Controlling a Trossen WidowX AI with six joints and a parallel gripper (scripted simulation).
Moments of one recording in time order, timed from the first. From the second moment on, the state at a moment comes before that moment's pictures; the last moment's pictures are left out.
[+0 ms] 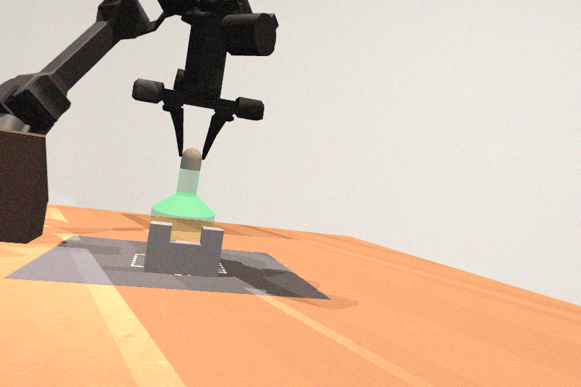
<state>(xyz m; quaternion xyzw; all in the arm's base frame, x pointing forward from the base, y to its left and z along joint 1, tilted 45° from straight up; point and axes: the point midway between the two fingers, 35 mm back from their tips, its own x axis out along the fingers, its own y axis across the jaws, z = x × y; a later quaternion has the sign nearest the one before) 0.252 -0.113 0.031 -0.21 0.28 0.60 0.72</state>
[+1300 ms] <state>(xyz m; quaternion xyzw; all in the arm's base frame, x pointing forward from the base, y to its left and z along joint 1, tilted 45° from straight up) 0.247 -0.134 0.013 -0.18 0.25 0.60 0.74</state>
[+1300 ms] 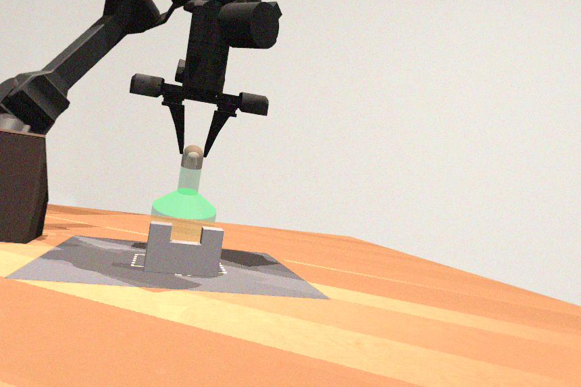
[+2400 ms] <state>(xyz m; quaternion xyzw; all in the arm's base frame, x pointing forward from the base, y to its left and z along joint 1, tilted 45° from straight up) 0.242 -0.154 -0.010 -0.15 0.24 0.60 0.75</state>
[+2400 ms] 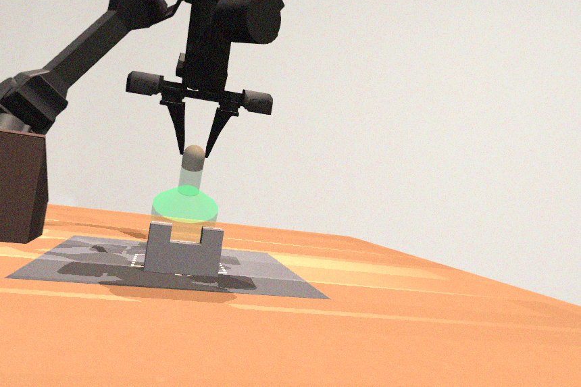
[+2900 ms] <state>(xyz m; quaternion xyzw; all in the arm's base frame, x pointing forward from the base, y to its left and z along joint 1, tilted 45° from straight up) 0.240 -0.164 -0.026 -0.14 0.24 0.60 0.75</state>
